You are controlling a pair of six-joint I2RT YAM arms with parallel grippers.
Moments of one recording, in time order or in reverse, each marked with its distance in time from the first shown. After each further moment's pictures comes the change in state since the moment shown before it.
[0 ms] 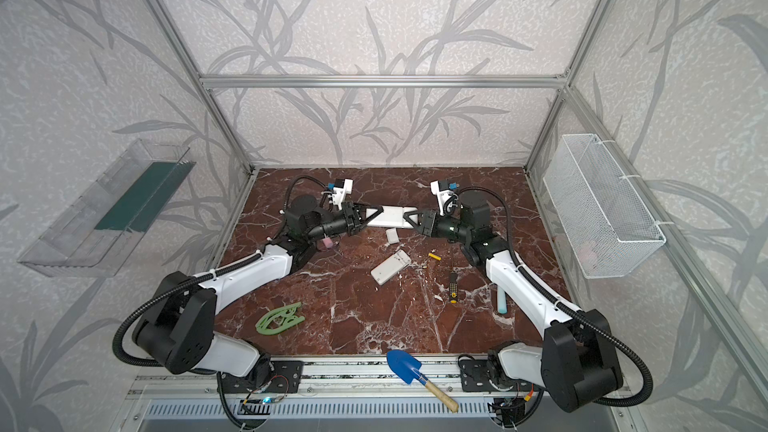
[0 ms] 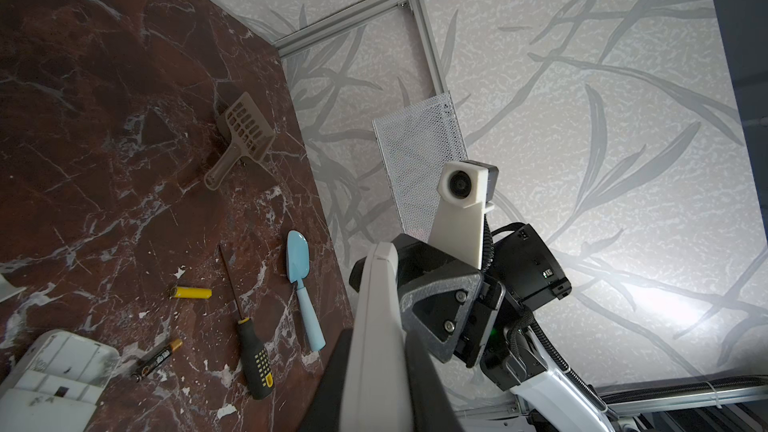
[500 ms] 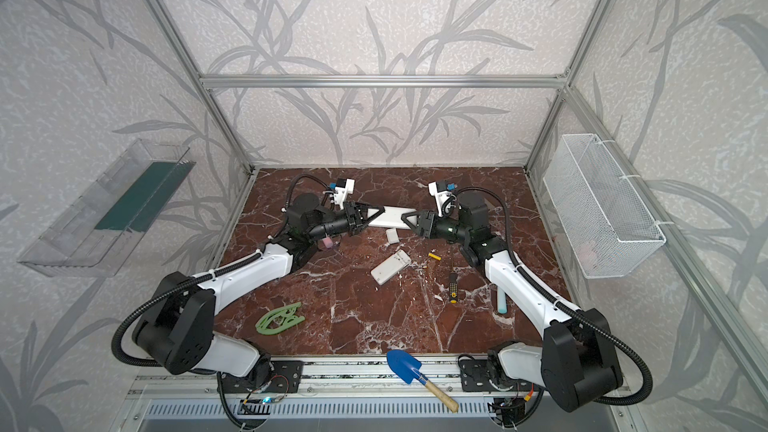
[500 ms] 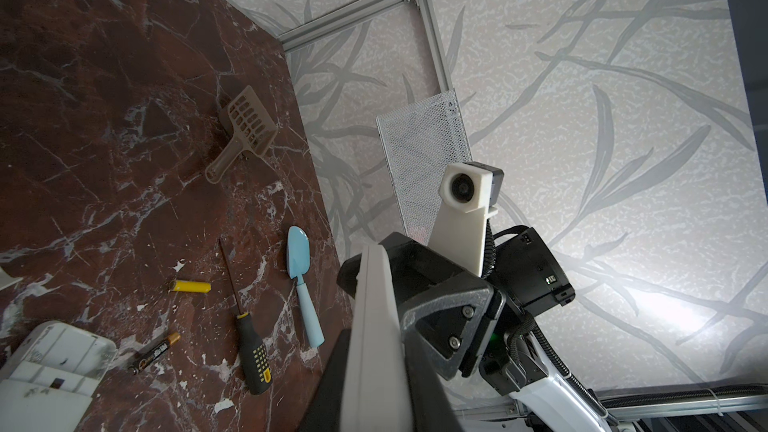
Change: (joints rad) left arm -0.008 -0.001 0.020 -0.046 -0.010 0.000; right arm 0.008 0.006 -0.005 0.012 -0.009 -0.012
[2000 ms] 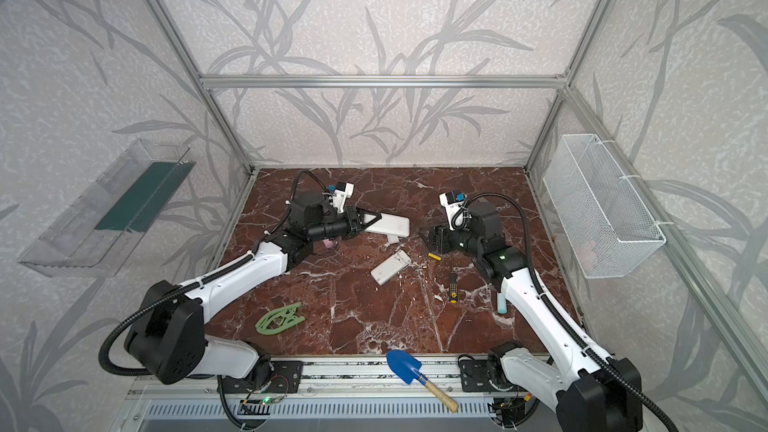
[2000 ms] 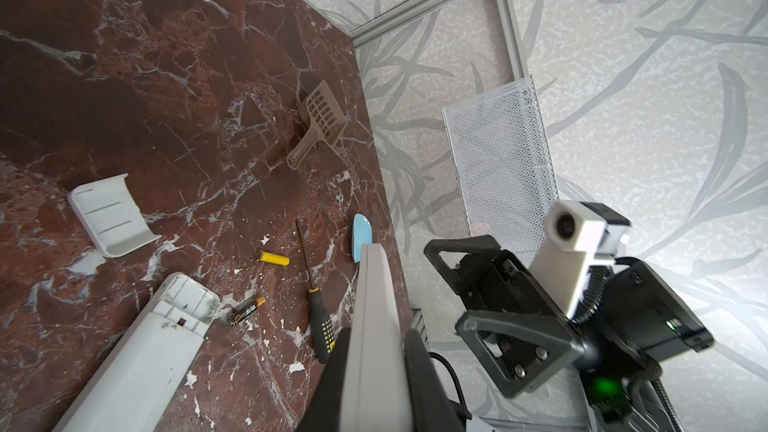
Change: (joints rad) left arm -0.002 -0.059 0.061 -0.335 -0.079 0.207; right arm -0.045 -0.211 -0.015 -0.372 0.232 -0.301
